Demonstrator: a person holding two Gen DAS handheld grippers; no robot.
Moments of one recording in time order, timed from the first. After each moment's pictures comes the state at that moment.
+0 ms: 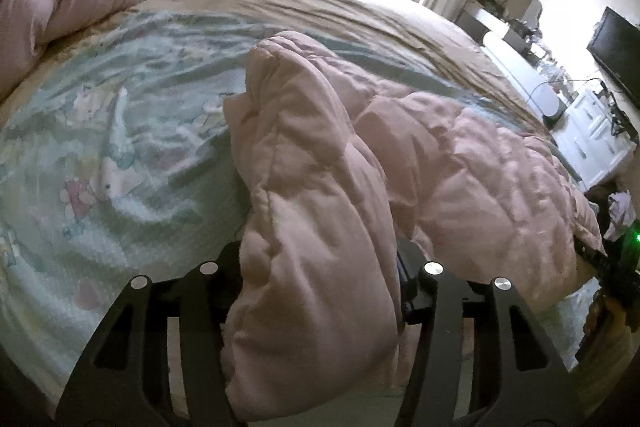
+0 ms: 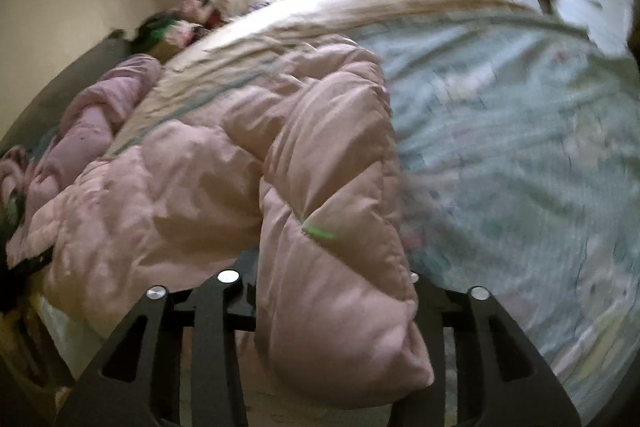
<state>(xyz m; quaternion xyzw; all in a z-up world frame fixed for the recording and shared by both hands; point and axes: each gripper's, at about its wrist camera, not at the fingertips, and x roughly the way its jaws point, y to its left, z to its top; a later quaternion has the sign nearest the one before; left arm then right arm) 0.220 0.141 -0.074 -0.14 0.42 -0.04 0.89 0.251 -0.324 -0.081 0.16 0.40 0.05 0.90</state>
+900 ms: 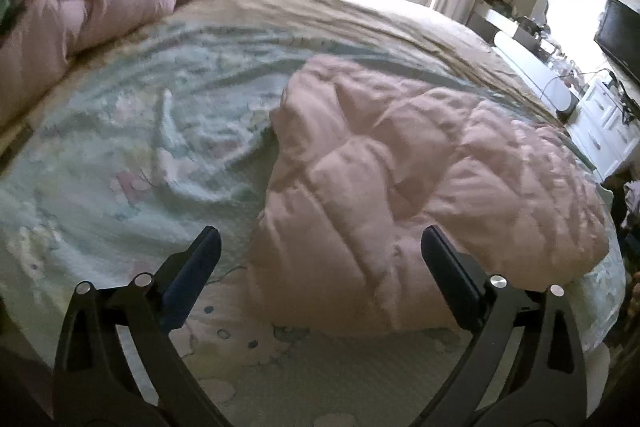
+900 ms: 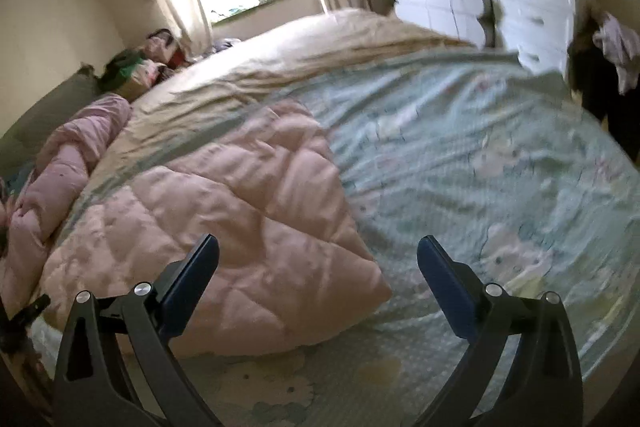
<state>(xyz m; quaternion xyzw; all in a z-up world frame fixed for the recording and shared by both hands) 0.164 0.157 -0.051 -0.10 0.40 -0.01 0.91 0.182 -0.335 -0.010 0.15 0.33 -0.03 0.93</state>
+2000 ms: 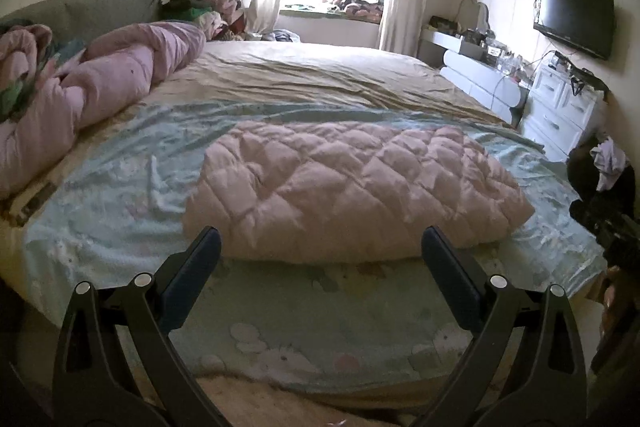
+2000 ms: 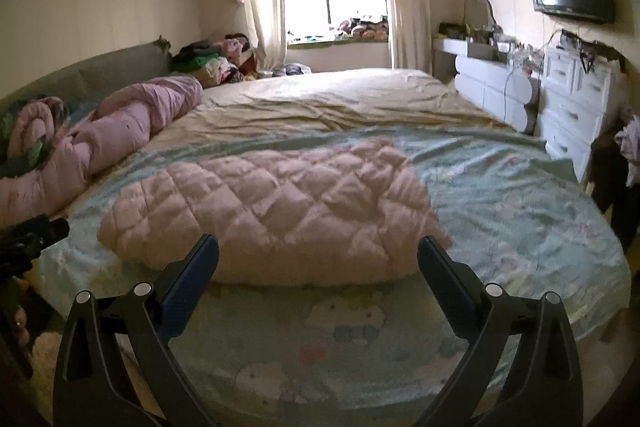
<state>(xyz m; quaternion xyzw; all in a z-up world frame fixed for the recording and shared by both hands) 0.031 0.052 0.026 -0.04 0.31 -0.05 0.95 0.043 -0.222 0.038 0.04 0.27 0.05 0.96</state>
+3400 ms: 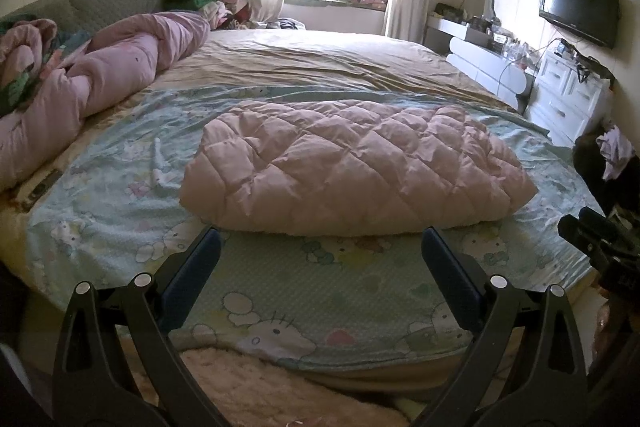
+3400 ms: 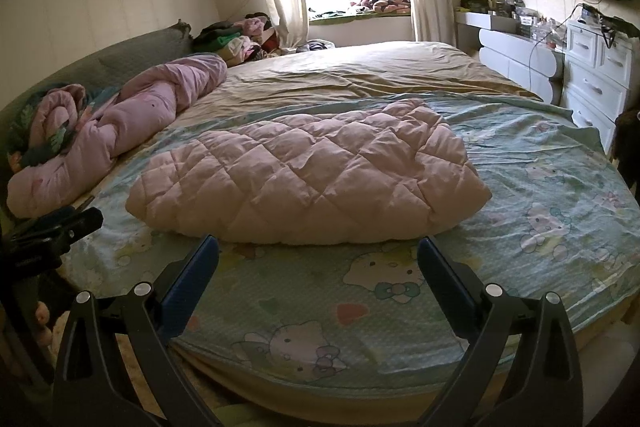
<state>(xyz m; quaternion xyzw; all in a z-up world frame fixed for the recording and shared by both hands) 0.016 0.038 0.014 -0.03 0.33 -0.04 0.94 0.030 -0.204 0.020 0.05 0.30 0.10 0.95</state>
